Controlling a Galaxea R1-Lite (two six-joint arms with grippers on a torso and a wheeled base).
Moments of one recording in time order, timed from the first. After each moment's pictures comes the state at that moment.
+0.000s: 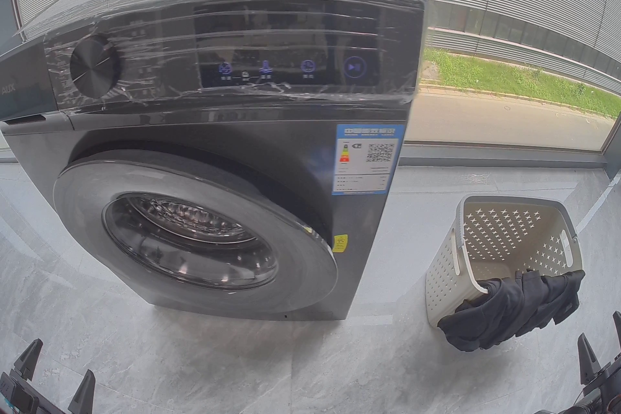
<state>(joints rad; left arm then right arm) 0.00 0.02 -0.02 0.04 -0.06 0.04 0.00 0.02 -0.02 0.00 -0.01 0.00</state>
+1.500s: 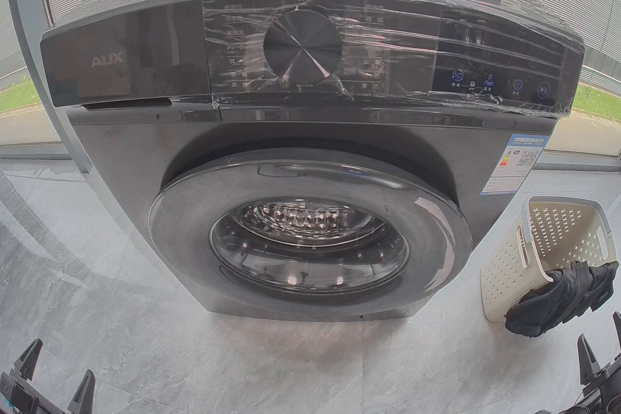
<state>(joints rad) 0.00 0.02 -0.02 0.04 -0.07 0.04 0.00 0.02 -0.02 0.00 -0.01 0.00</state>
